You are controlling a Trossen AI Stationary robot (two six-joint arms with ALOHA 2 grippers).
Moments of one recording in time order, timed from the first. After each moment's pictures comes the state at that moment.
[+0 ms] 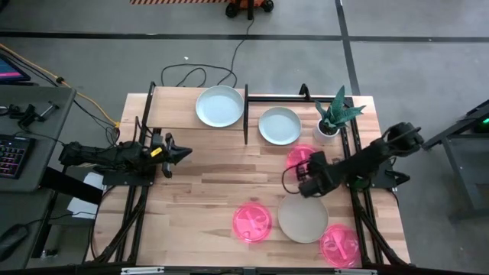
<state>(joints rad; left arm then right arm) -0.12 0.01 0.01 0.07 -0.33 -0.36 0.36 1.51 0.61 -0.83 0.64 1.73</state>
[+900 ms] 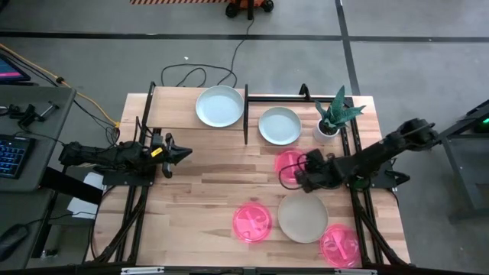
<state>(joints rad) -0.12 0.01 0.01 0.06 -0.32 -0.36 0.35 1.31 0.57 -0.67 0.63 1.40</state>
